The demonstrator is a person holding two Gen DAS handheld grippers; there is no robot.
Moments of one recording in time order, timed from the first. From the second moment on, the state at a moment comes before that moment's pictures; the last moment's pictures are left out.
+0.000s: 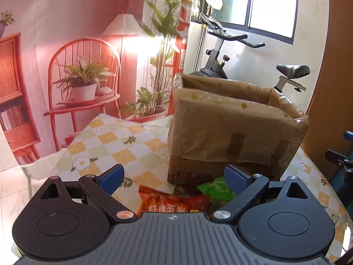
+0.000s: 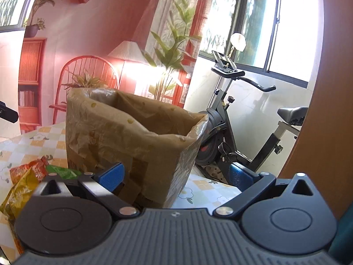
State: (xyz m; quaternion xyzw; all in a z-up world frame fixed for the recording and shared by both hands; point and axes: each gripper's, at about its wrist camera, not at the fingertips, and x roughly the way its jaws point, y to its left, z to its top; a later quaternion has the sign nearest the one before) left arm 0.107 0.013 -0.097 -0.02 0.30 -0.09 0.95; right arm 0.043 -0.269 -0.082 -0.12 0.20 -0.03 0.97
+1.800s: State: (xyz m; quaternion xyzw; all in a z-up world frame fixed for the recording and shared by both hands) left arm 0.095 -0.057 -0.193 0.03 0.32 -0.19 0.93; right arm 0.062 -0.239 -0.194 -0.13 0.33 0.06 0.93
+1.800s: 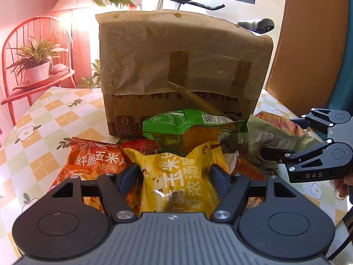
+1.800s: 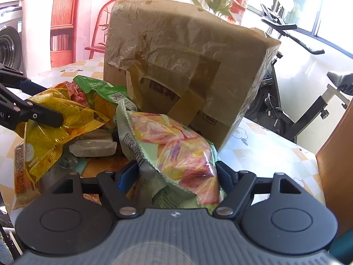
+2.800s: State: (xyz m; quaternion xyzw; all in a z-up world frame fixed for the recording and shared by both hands) left arm 0.076 -0.046 -0.157 0.02 0.26 -0.17 0.95; right arm 0.036 -0.237 -0.170 -0.12 0.32 0.00 0.94
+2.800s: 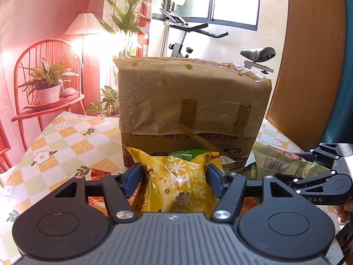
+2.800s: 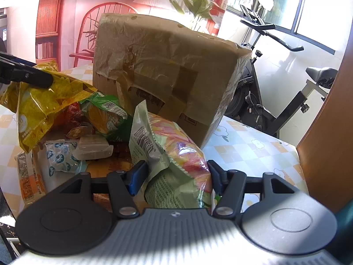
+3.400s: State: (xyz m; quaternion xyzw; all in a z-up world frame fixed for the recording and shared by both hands) left arm 0.070 -0.045 -0.149 0.01 0.25 -0.16 0.95; right arm 0.042 -0.244 -0.172 -0.11 0.34 0.01 0.94
